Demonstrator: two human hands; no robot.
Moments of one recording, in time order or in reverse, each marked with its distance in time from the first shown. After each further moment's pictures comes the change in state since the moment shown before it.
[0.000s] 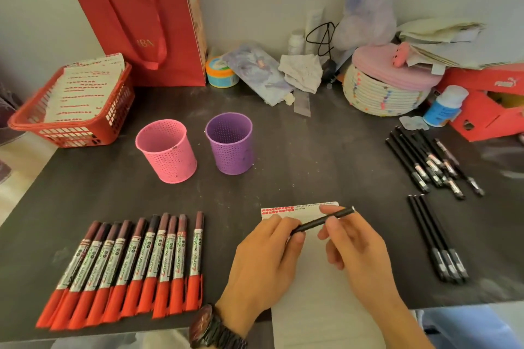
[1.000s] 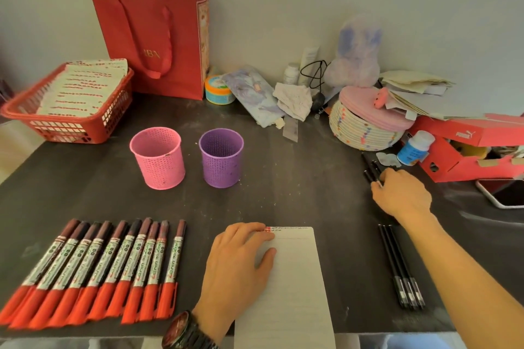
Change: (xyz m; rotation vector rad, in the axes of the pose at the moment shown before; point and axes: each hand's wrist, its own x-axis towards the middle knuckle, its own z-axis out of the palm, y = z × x) left_hand 0.003 -0.015 0.012 0.154 0.074 -0.168; right_hand 0.180 -0.014 -0.137 -1.468 0.171 0.202
